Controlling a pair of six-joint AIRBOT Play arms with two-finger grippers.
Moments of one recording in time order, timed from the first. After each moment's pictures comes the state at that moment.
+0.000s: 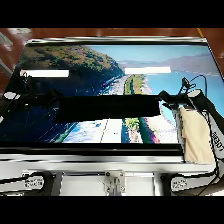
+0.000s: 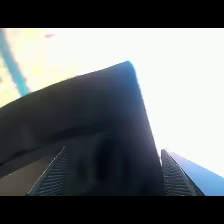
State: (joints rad) left arm 0.23 -1.43 1.00 0.64 -0.80 -1.11; right arm -0.22 -1.62 1.10 -0.86 0.75 1.35
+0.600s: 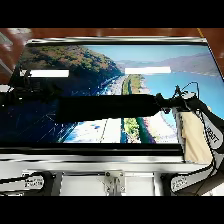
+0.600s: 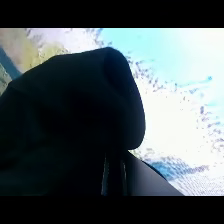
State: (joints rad) left arm 0.24 -1.44 1.11 0.61 -1.00 -1.11; right arm -0.19 -1.73 1.10 -0.70 0.82 1.39
